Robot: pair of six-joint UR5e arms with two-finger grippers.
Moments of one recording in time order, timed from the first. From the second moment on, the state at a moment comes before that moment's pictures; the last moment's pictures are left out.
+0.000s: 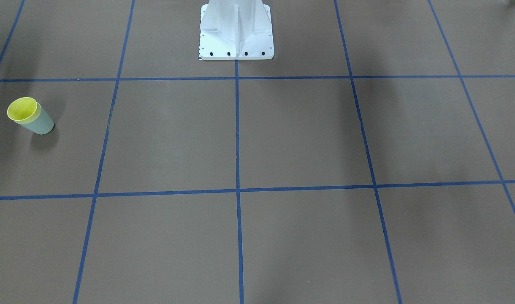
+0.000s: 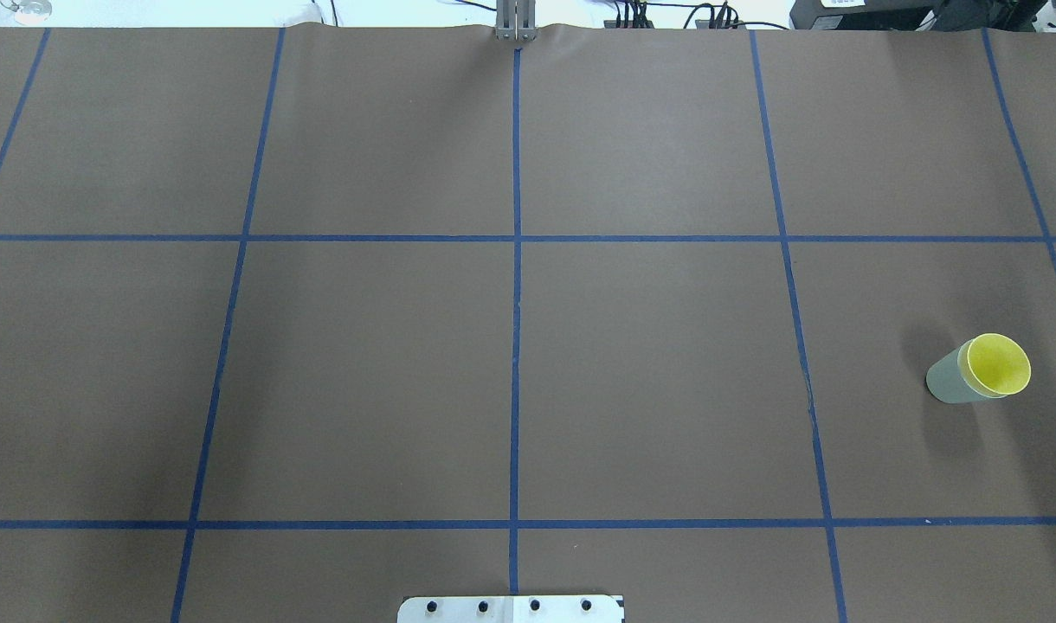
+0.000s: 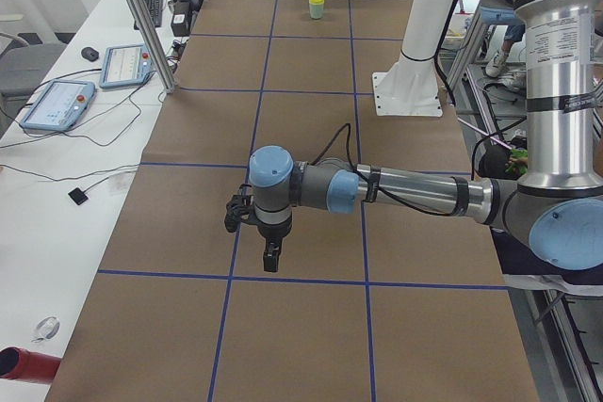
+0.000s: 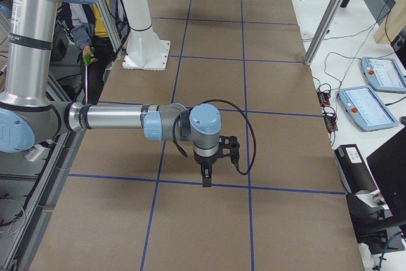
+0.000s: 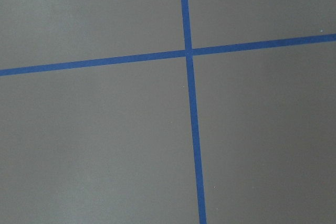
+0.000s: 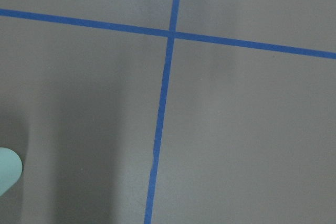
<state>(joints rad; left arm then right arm) -1.47 -1.44 -1.80 -1.58 -2.28 -0.08 1.58 -1.79 1.83 -1.58 2.27 -0.07</state>
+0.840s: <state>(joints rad) -1.57 -1.43 -1.80 -1.48 -2.34 0.07 1.59 -1.80 1.81 -1.58 2.27 -0.08</state>
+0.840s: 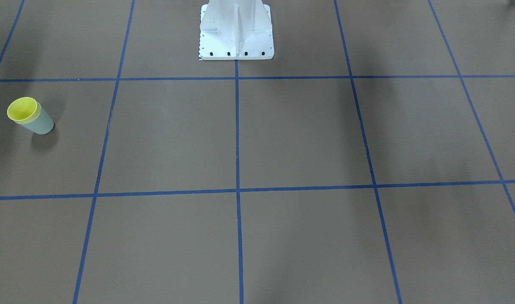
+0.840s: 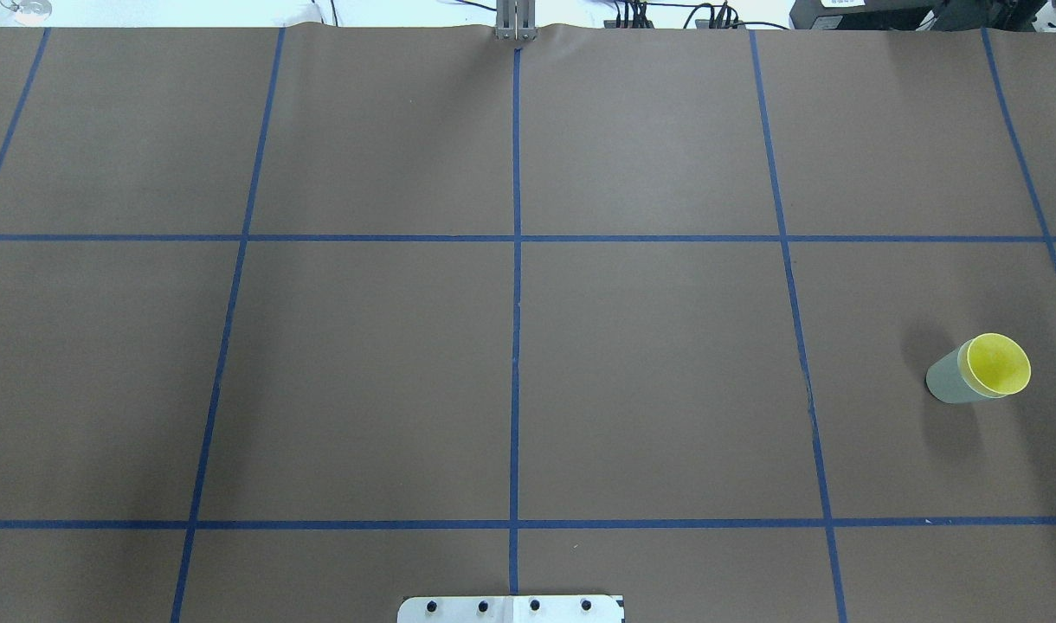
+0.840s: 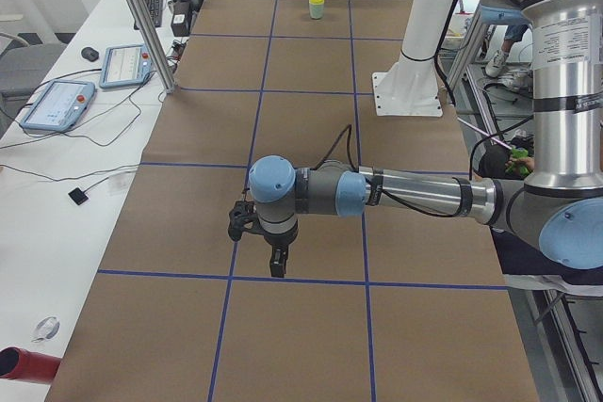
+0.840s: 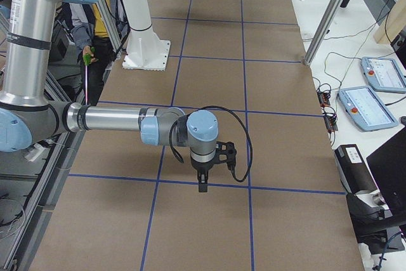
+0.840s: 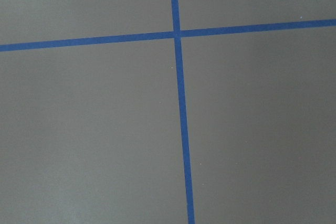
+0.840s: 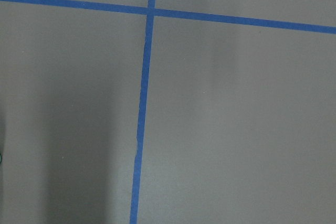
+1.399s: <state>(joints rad) -1.57 -1.43 -1.76 -1.49 -2.34 0.08 1.59 -1.80 1.81 -1.58 2.27 -0.08</state>
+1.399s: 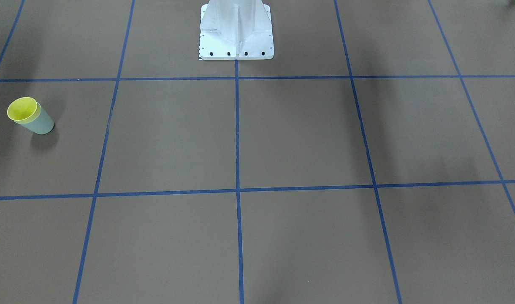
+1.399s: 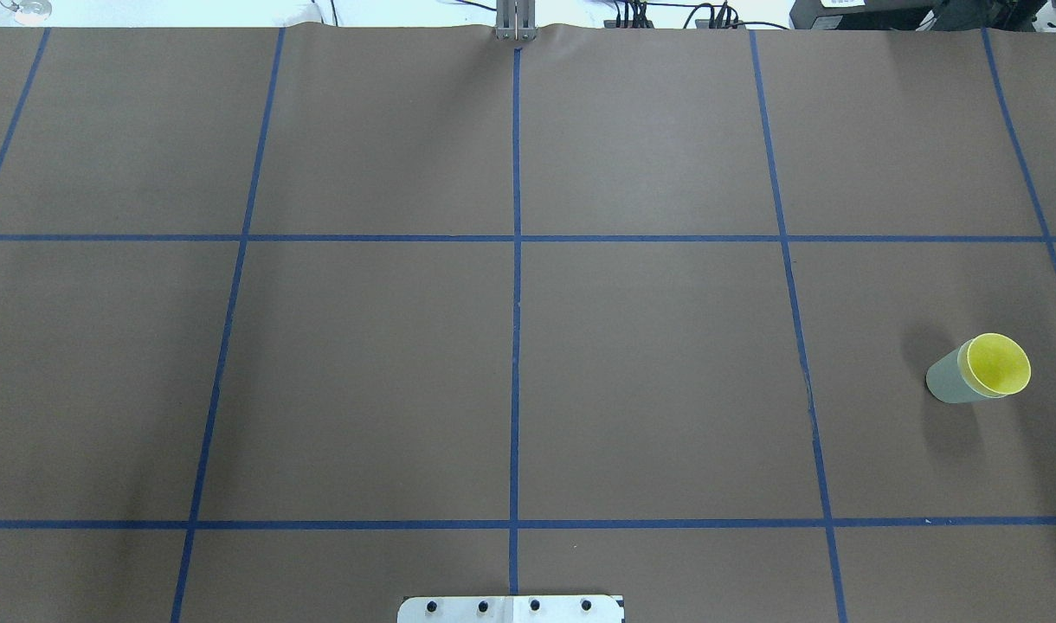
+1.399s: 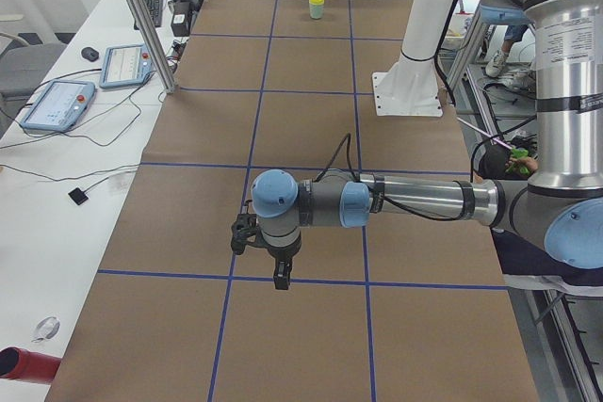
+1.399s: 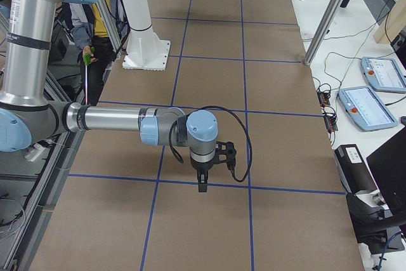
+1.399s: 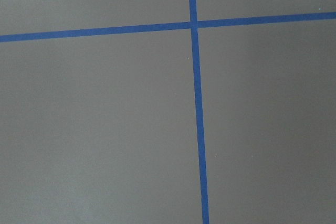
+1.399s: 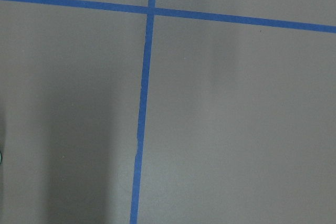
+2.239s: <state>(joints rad) -1.57 -1.42 -1.78 -1.49 -2.33 0.09 1.59 -1.80 1.81 -1.58 2.27 -0.07</state>
